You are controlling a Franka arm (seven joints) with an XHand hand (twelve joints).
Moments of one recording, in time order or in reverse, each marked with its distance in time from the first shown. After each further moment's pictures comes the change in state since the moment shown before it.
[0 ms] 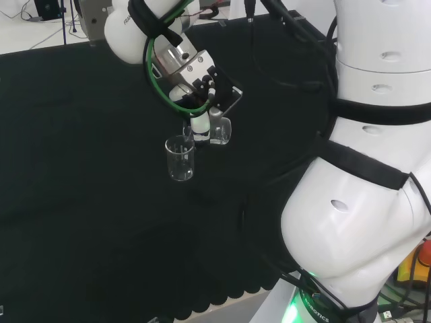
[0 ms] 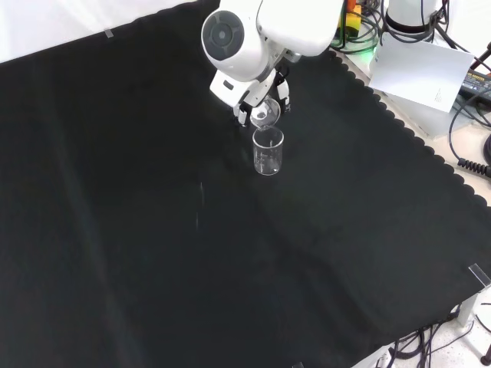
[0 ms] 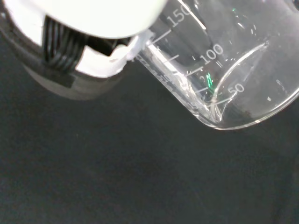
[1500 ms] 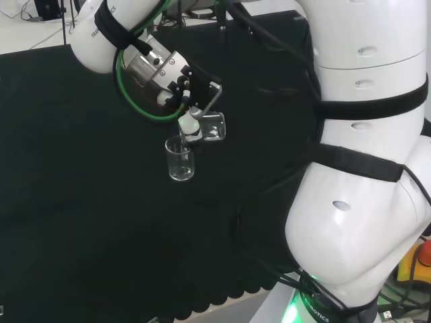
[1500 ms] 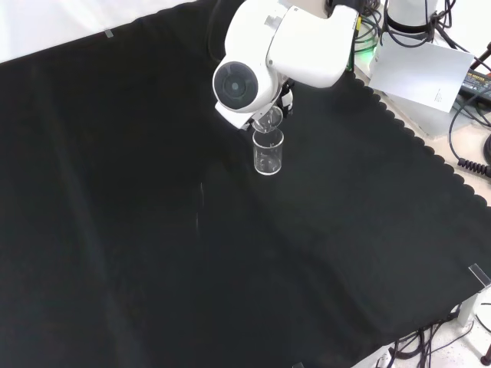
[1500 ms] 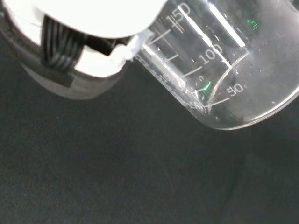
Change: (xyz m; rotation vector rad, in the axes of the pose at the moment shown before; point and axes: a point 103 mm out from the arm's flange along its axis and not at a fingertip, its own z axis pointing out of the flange) arm 0.021 0.004 -0.022 0.139 -0.168 0.093
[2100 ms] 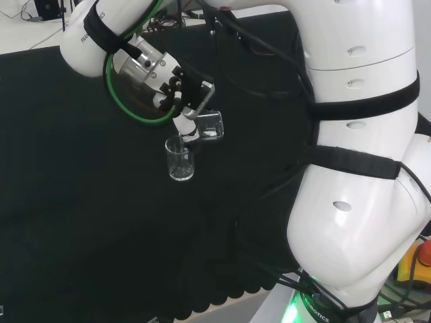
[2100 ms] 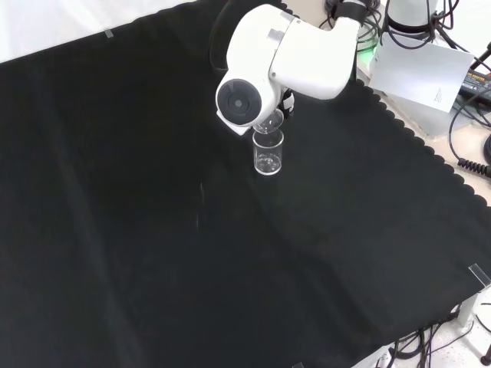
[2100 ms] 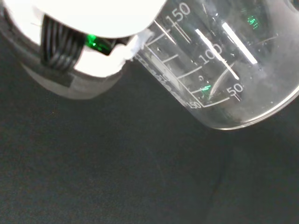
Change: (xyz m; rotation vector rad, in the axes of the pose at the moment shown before) arm 0.006 -0.001 -0.007 0.041 -0.049 0.035
